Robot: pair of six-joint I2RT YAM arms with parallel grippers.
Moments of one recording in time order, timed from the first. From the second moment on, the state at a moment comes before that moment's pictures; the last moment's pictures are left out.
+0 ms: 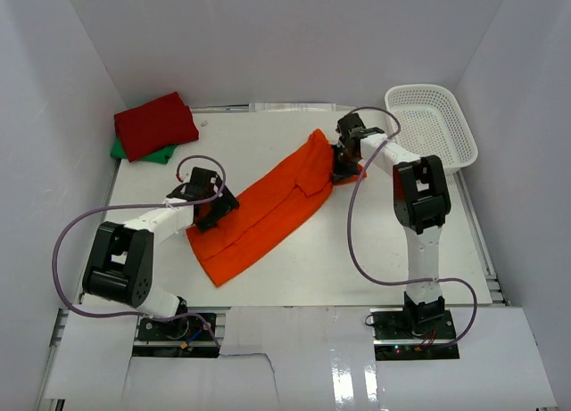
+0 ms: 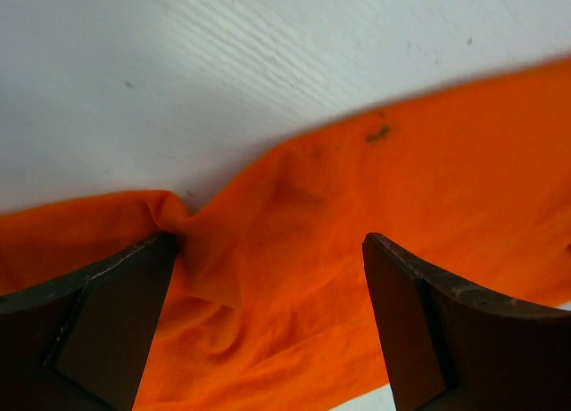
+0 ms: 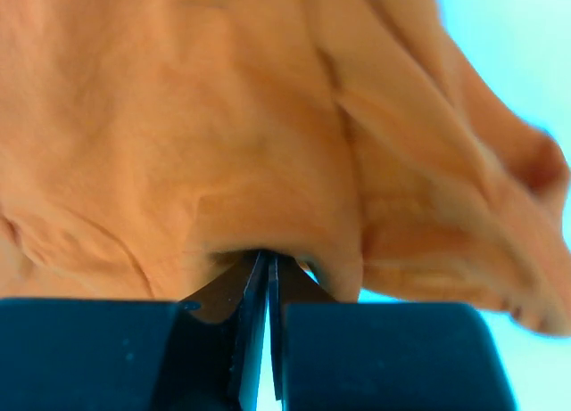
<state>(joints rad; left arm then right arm) -0.24 1.50 0.78 -0.29 -0.05 -0.83 0.35 2.13 1.59 -0.66 -0.13 0.32</state>
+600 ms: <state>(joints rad) -0.72 1.52 0.81 -0.32 -0.10 -1.19 0.26 2.55 2.23 -0.58 -0.27 0.22</state>
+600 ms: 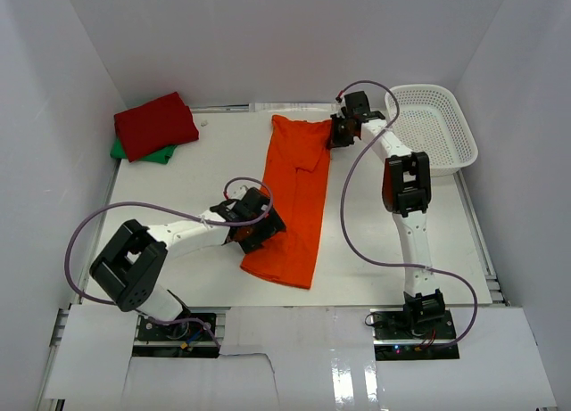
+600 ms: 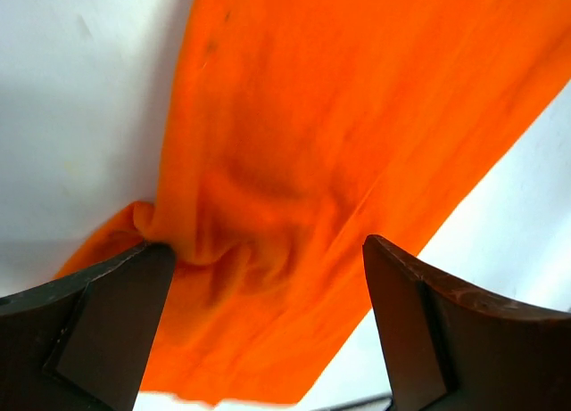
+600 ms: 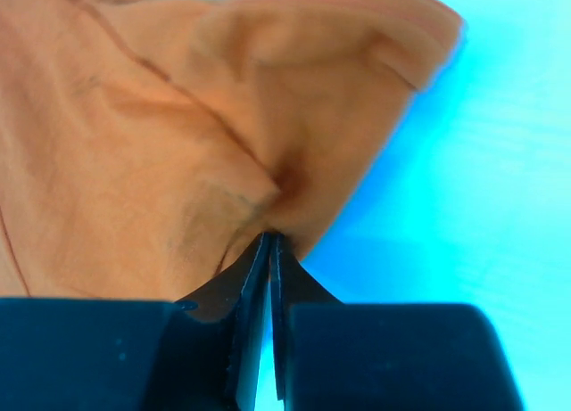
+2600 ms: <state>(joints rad) -0.94 1.28 0.63 -0.50 -0.16 -1.14 0.74 1.19 0.52 -0.48 -0.23 0.57</state>
